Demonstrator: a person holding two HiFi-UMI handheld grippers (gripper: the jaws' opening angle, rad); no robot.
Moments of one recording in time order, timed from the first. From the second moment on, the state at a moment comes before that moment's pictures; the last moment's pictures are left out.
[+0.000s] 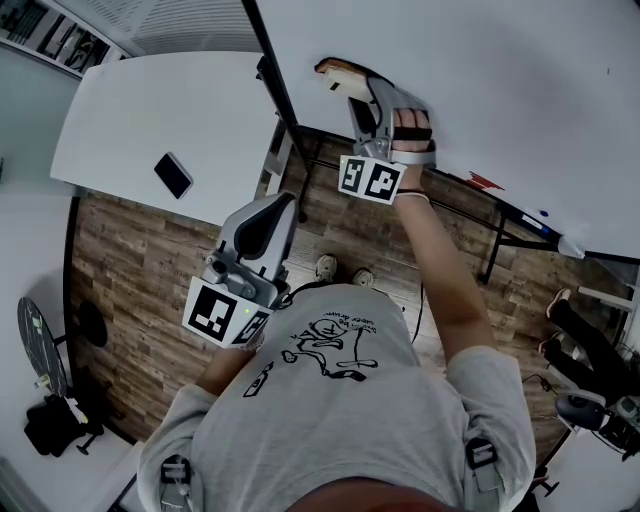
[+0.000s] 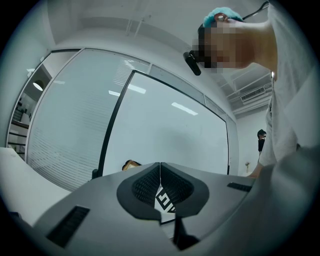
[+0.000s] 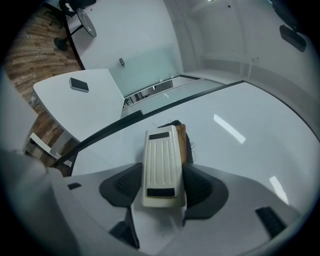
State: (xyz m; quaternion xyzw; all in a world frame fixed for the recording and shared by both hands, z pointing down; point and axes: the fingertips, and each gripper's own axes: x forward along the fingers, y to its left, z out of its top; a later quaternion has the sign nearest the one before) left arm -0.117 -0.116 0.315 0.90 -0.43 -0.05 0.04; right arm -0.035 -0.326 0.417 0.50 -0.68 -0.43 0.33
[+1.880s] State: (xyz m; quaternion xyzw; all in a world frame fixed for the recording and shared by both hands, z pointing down) left arm 0.021 -0.121 0.277 0.95 -0.29 -0.06 -0.01; right arm 0.148 -0.091 0.289 0.56 -0.82 -0.07 0.03
